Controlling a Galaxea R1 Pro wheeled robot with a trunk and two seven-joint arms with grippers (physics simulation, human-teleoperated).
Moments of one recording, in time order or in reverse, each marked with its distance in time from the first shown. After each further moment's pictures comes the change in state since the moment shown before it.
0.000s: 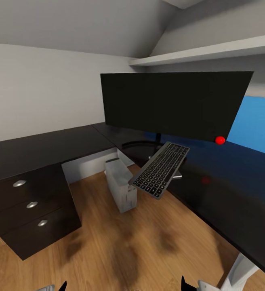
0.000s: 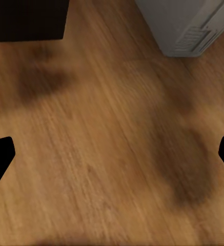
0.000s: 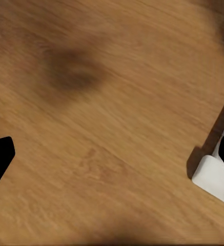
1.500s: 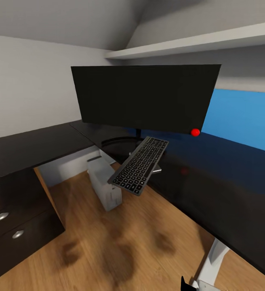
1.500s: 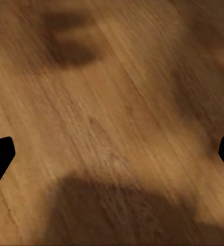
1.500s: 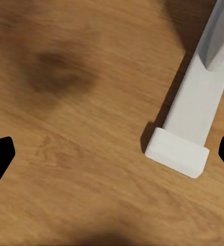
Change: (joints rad) left arm 0.000 -0.061 -0.054 0.056 -0.150 0.010 0.295; right arm 0.001 0.003 0.000 0.000 0.000 0.000 0.000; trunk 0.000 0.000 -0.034
